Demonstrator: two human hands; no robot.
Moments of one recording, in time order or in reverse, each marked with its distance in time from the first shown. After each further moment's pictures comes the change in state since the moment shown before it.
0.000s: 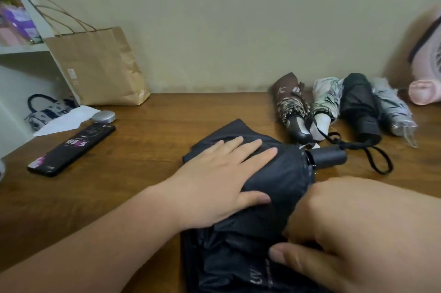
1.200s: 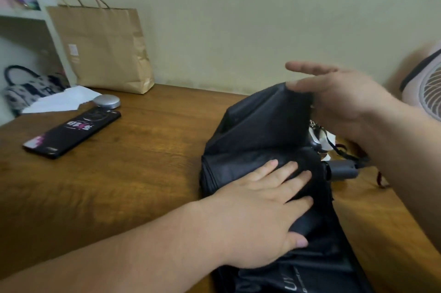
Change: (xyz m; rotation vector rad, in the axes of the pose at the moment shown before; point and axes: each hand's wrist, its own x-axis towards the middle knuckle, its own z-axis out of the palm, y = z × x) left_hand -0.025 0.025 0.004 -0.060 -0.001 0.277; right_hand 0.105 0.048 -0.078 1.471 0.653 0.419
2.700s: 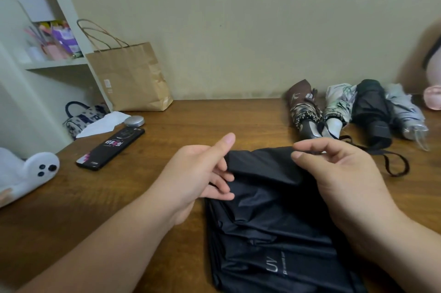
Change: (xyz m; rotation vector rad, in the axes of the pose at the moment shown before) left_hand -0.035 -0.008 -0.033 -1.423 0.637 -0.860; right_hand -0.095 0.096 -0.016 0.110 0.178 -0.166
